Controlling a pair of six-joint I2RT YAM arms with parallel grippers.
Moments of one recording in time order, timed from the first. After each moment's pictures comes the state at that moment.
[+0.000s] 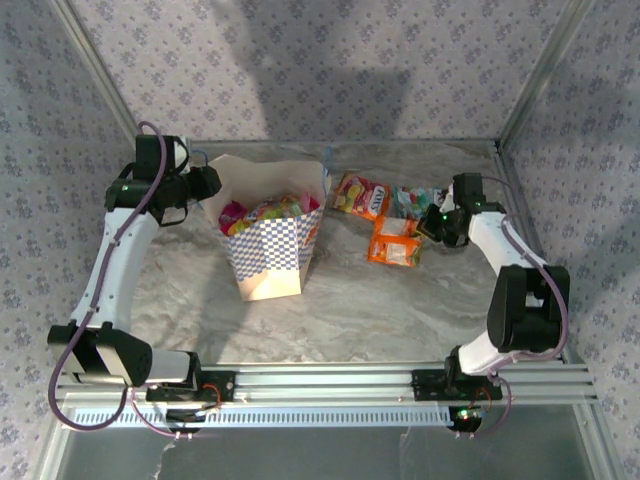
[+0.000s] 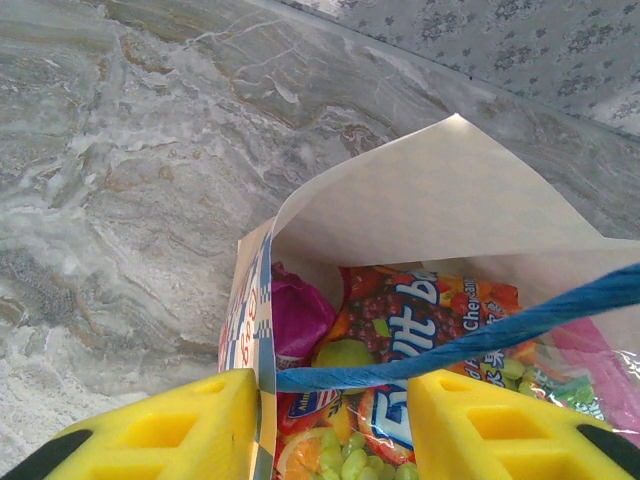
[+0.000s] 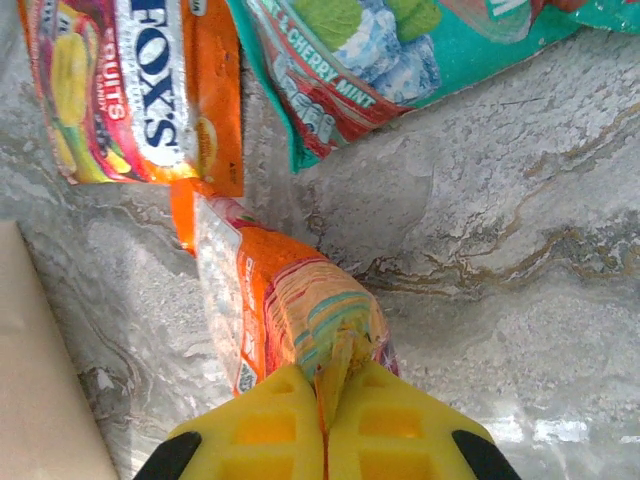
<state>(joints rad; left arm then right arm) -0.10 1.34 1.45 -0.87 0.14 -0.41 -0.02 1.52 1.06 -0.60 -0.36 0.48</state>
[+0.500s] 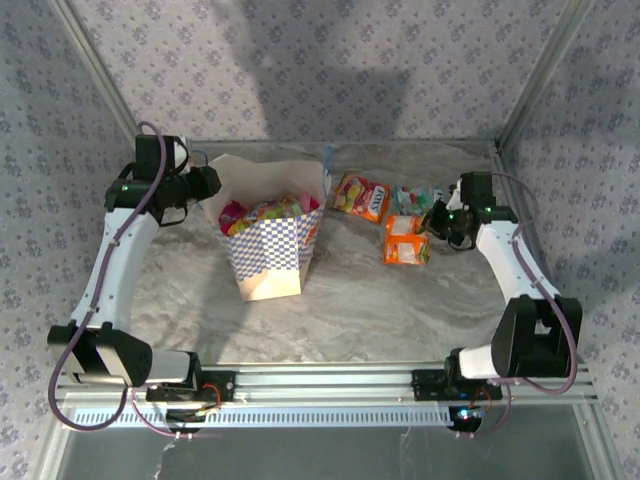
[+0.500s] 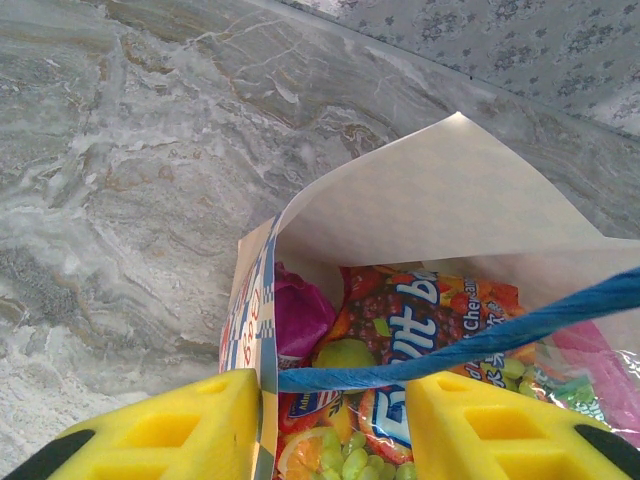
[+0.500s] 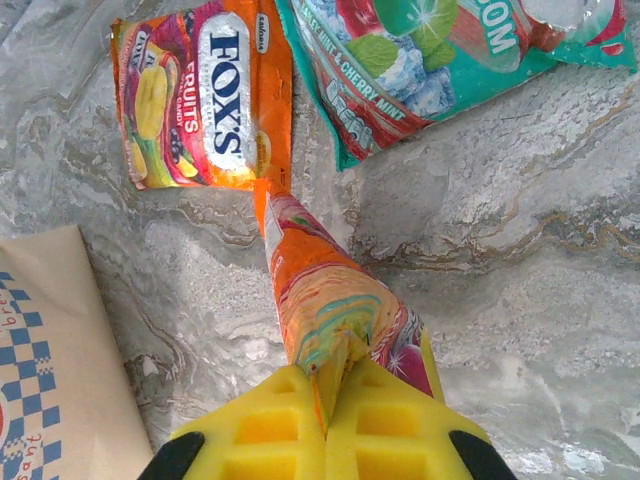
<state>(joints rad) -0.10 1.34 1.45 -0.87 0.14 -0.40 -0.01 1.37 1.06 -0.66 -0.34 0.50</state>
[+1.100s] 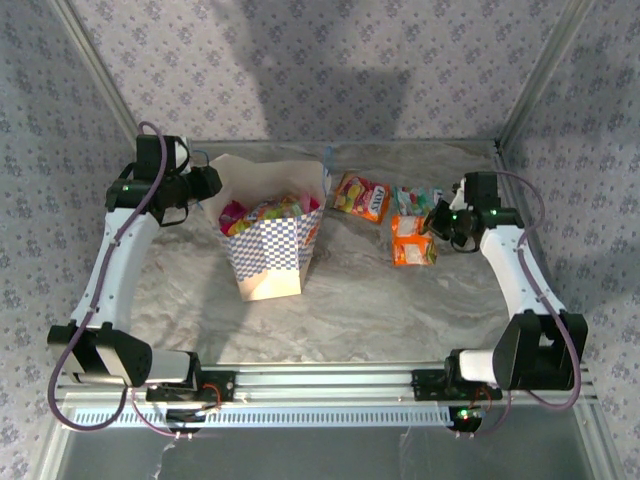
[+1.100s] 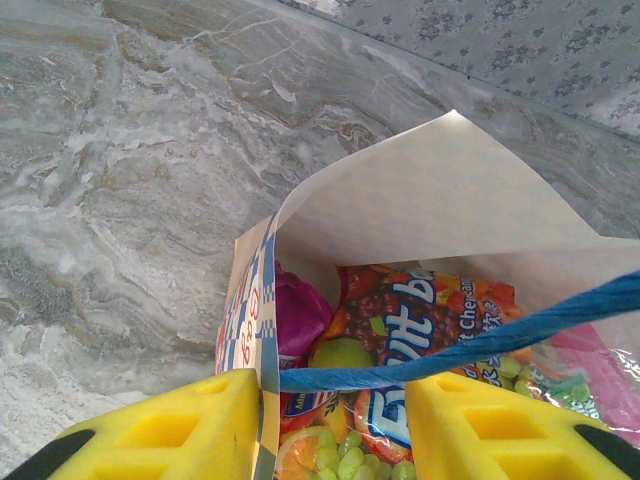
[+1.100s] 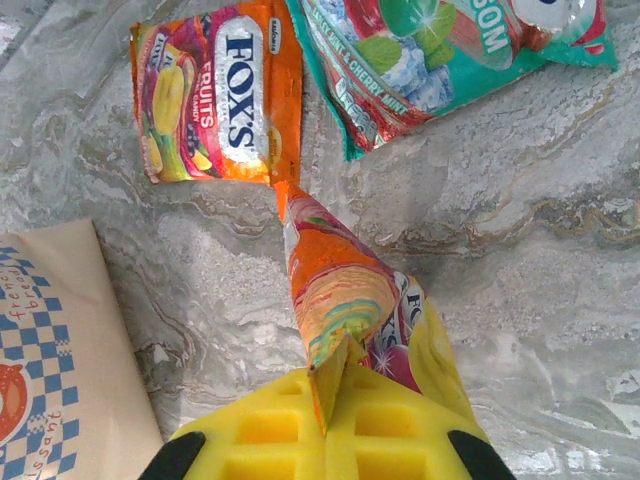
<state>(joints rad) -0.11 1.34 1.45 -0.87 0.14 -0.41 -0.01 1.31 1.07 -0.72 -0.34 0.50</state>
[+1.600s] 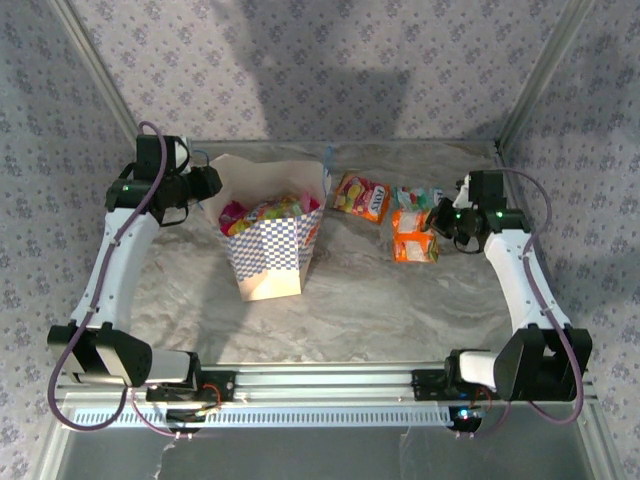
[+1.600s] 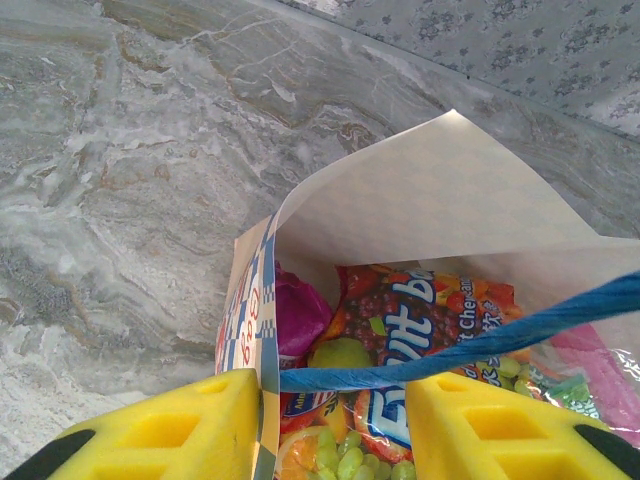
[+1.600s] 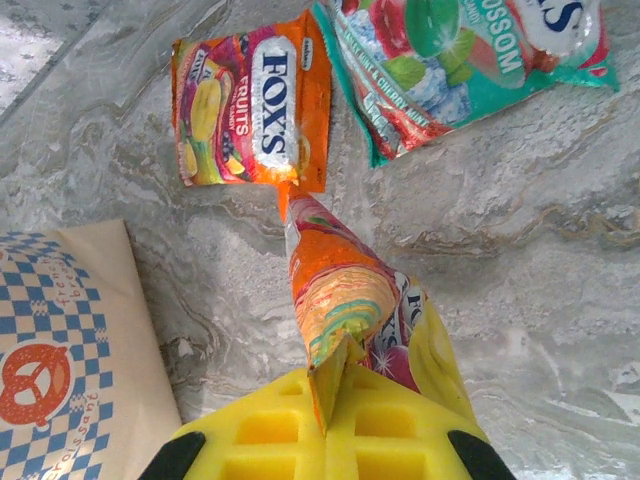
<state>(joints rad) -0.11 1.34 1.45 -0.87 0.14 -0.41 -0.01 1.26 1.10 -0.75 -0.35 0.50</state>
